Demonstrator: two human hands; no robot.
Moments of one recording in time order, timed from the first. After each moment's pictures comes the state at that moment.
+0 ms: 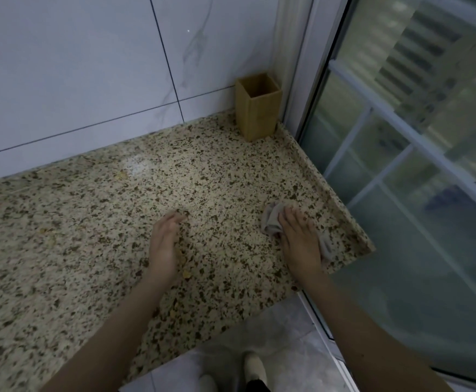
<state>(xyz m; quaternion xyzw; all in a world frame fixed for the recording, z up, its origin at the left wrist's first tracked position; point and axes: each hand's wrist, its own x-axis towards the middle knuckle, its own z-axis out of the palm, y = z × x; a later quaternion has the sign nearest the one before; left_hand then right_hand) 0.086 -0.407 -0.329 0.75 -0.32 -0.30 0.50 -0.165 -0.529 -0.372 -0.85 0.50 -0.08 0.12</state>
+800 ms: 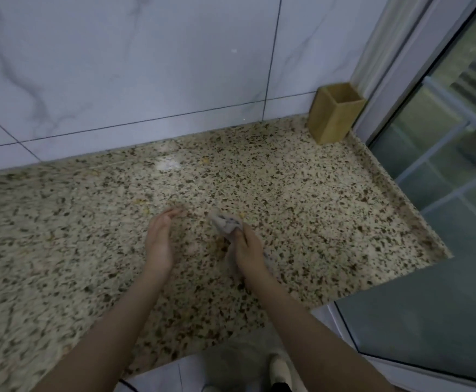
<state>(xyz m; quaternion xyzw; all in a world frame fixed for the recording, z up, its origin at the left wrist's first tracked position) 0.223 -0.297 -0.325 0.71 -0.20 -0.27 0.63 0.071 -0.374 -0.337 -0.60 0.49 -0.20 0.60</state>
